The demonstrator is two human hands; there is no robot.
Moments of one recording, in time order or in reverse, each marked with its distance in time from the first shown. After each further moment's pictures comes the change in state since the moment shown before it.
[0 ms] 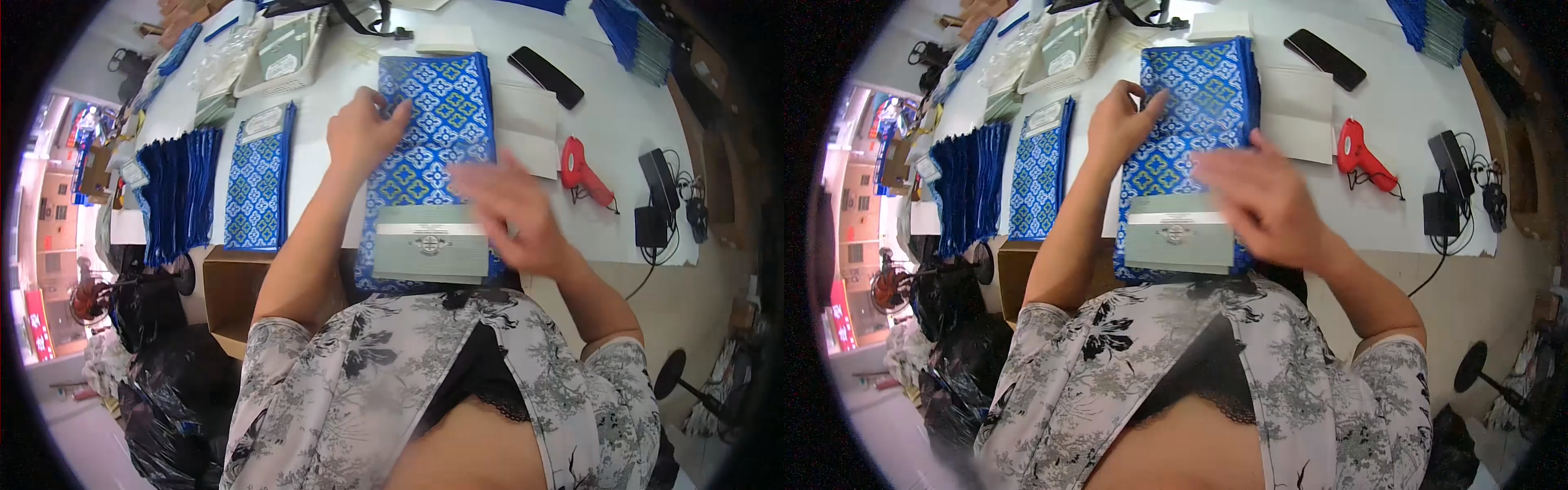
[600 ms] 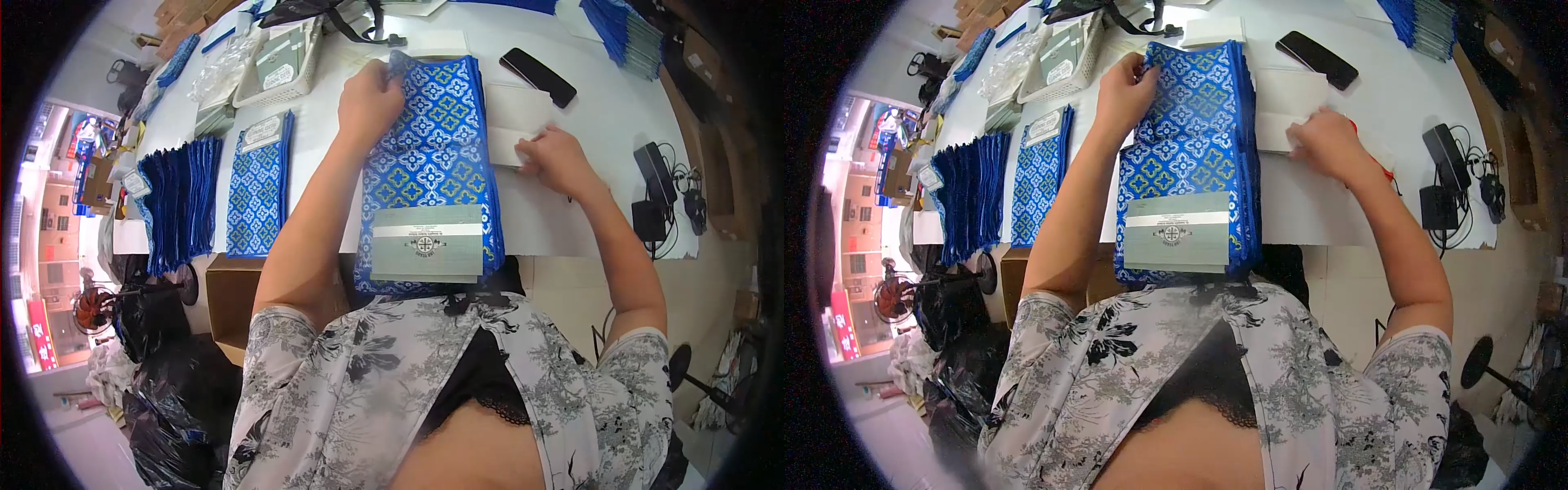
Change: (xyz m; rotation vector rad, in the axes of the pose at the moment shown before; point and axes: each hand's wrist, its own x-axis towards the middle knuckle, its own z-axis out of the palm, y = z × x) left_hand 0.050 0.003 0.020 -0.163 0.122 0.159; right_hand -0.008 0.119 -0.036 -0.689 -0.499 0.407
